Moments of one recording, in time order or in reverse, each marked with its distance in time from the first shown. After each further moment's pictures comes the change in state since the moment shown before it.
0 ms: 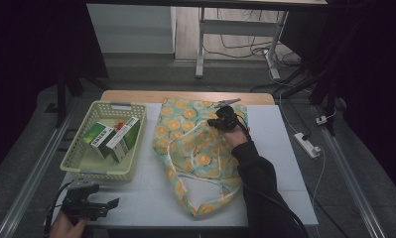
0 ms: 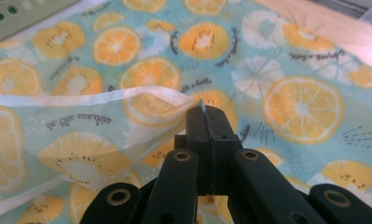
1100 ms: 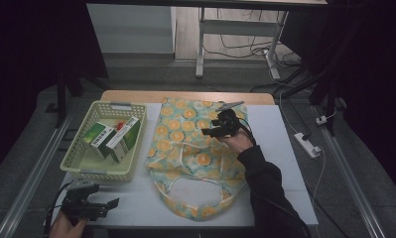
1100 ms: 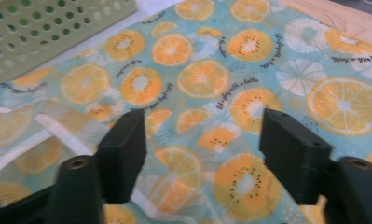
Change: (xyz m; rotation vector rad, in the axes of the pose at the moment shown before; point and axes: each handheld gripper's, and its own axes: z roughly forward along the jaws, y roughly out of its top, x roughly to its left) left arm -0.001 -0.001 -0.001 -0.009 0.000 0.002; right arm 0.023 -0.002 -0.029 -0.021 0.109 0.004
